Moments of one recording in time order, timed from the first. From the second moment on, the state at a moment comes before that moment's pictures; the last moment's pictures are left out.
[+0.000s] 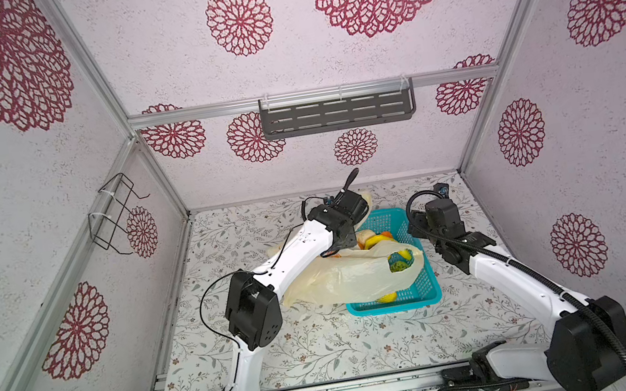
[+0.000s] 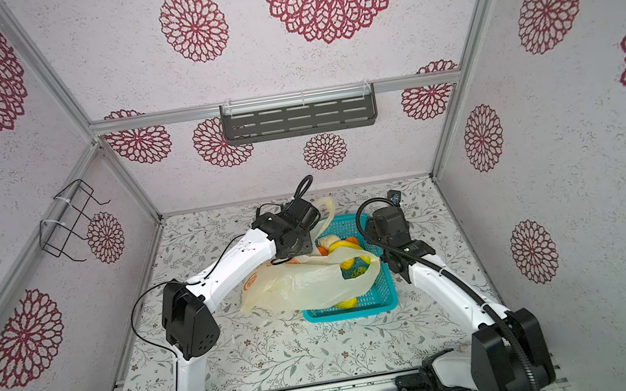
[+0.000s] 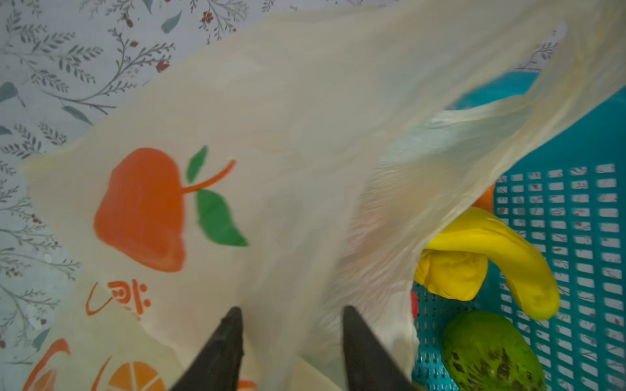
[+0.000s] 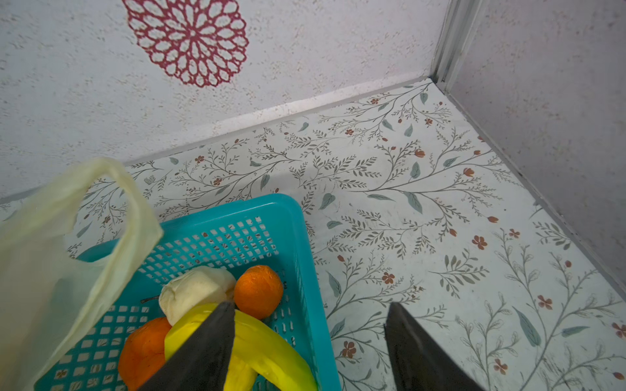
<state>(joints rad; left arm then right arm) -0.77 2.09 1.98 -1.08 -0.34 -0.76 0.33 1.26 0.92 -0.22 0.34 0.42</state>
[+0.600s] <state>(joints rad) -0.57 1.42 1.28 -0.56 -0.04 -0.66 0.33 1.26 0.96 -0.35 0.15 0.45</state>
